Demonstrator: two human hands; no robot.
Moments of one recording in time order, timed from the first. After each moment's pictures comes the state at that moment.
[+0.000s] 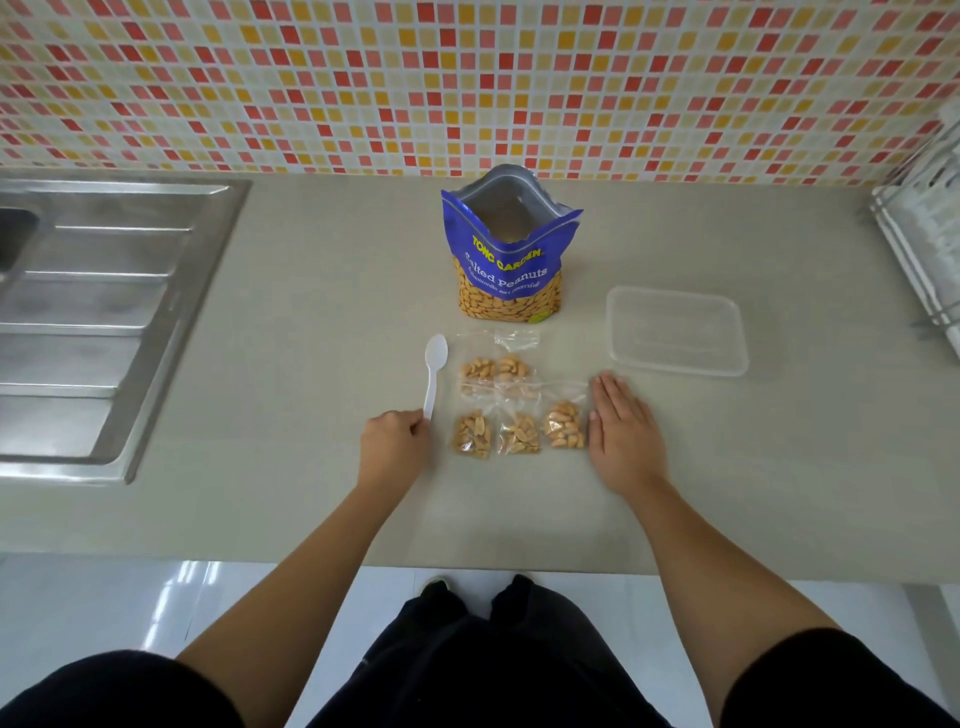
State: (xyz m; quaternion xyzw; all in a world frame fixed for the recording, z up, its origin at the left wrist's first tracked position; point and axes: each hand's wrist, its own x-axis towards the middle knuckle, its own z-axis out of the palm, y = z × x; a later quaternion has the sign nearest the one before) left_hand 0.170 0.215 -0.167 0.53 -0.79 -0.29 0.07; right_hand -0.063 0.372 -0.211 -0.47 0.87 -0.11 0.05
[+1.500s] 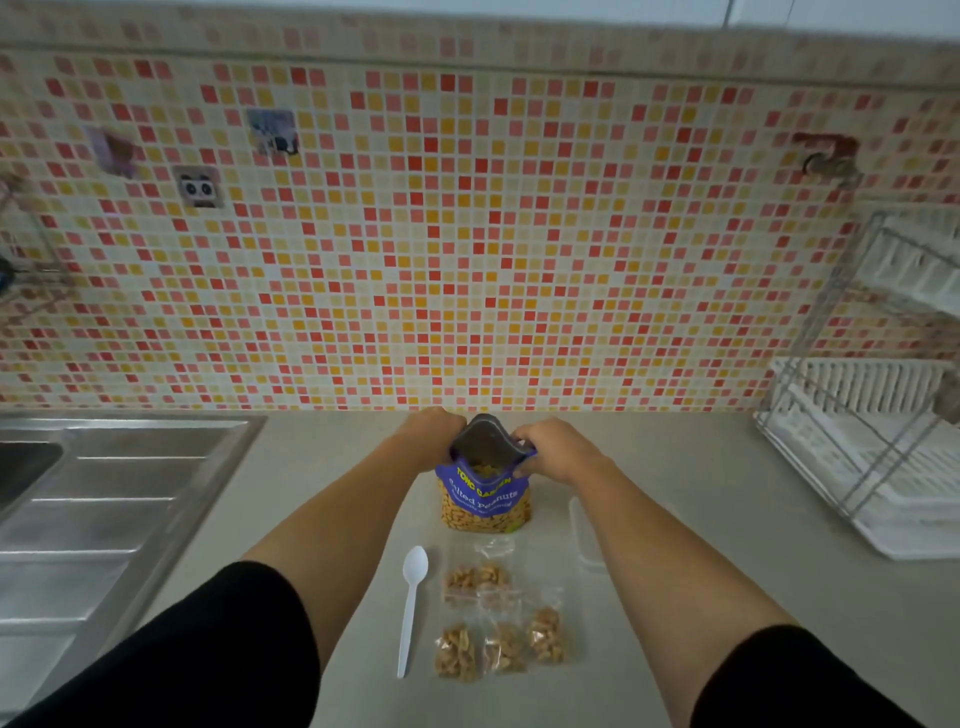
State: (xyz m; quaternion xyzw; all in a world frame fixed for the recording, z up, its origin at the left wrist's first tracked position) left_hand 0.034 0.088 0.003 0.25 -0.96 0.02 -0.06; right_hand -0.113 0.219 -0.008 -0.55 0.82 -0.10 0.14
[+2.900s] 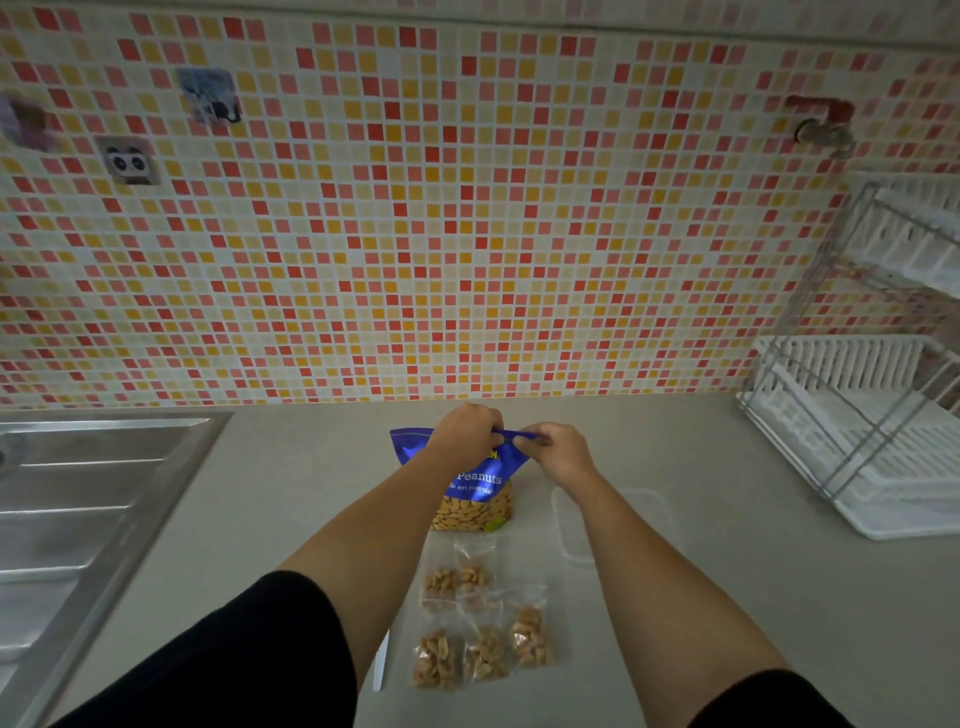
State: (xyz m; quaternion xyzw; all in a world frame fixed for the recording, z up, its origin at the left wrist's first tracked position) left_hand -0.034 0.119 -0.023 0.24 -0.96 -0.12 0.05; right_hand -0.138 0.231 -0.054 -0.34 0.80 -0.44 0.20
